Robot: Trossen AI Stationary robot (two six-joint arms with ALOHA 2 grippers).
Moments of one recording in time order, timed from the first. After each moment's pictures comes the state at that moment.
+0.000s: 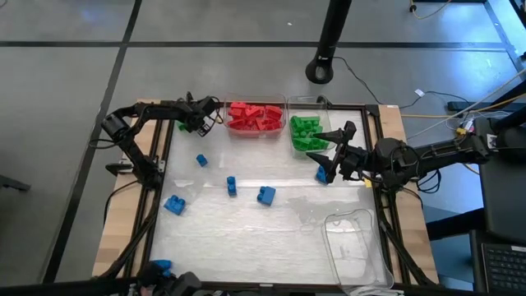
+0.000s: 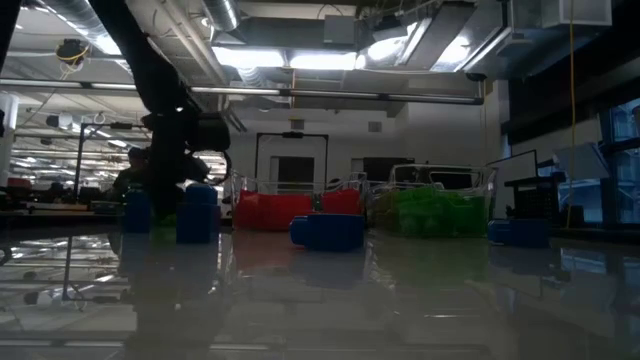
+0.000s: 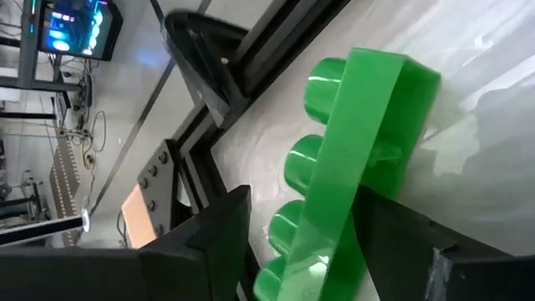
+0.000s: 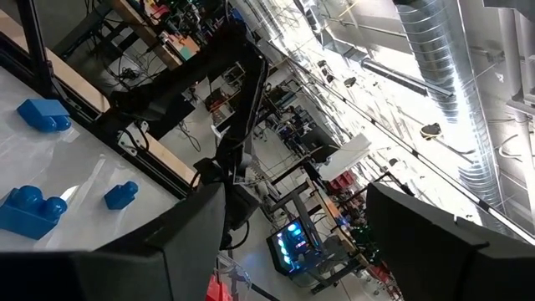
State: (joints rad) left arm 0.83 1.66 0.80 -0.44 -0.75 0.06; right arm 0.19 0.89 0.71 0.32 0.40 -0.95
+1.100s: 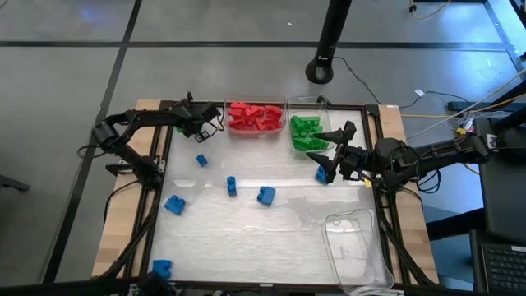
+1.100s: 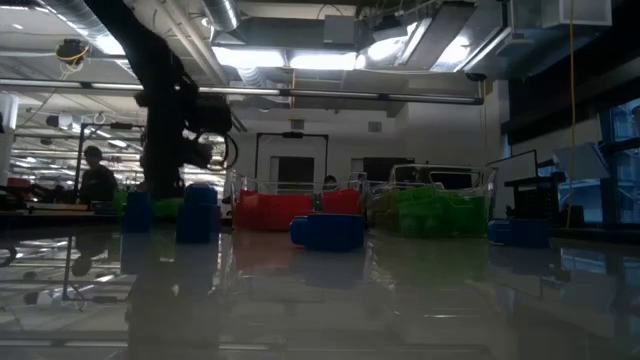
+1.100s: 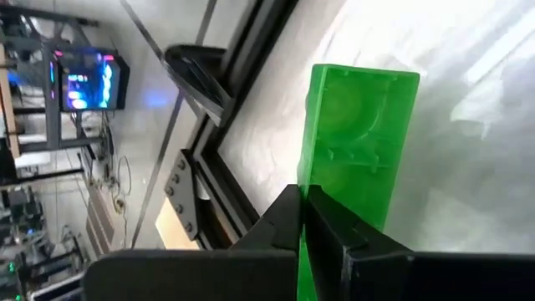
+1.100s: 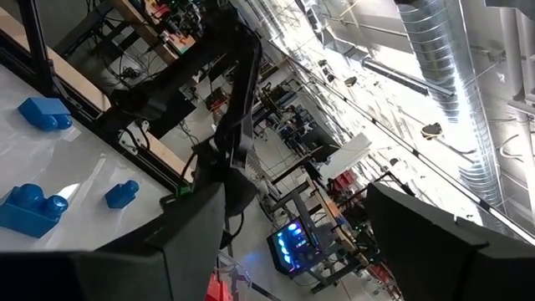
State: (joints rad) left arm 0.73 1.55 0.78 -0.56 -0.76 0.17; right arm 0.19 0.89 0.71 0.31 0.40 -0.95
